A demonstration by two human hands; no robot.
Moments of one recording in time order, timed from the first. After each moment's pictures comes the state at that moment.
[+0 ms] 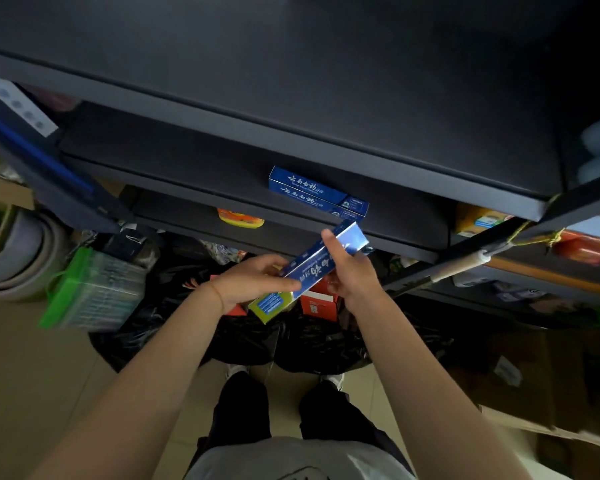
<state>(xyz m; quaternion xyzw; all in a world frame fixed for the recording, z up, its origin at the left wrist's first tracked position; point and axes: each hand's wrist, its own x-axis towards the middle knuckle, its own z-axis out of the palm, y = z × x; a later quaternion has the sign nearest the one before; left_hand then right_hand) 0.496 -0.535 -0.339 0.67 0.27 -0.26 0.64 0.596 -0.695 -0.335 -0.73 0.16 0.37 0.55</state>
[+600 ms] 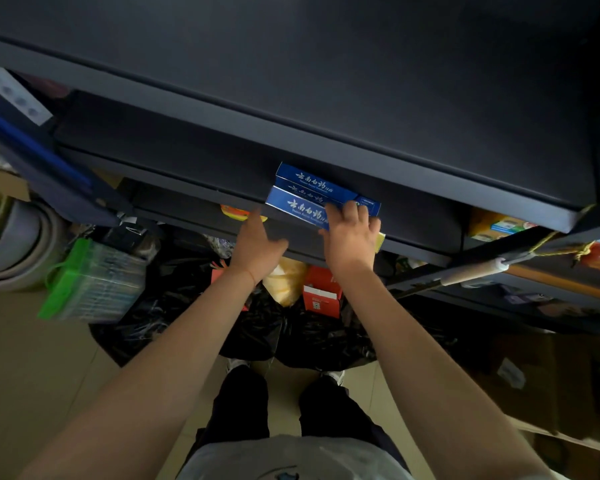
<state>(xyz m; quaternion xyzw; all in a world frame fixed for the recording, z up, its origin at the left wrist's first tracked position) 0.541 -0.521 -0.364 0.75 0.39 -0.04 0.53 0.635 -0.655 -0.362 -0.96 -0.28 0.04 0.00</state>
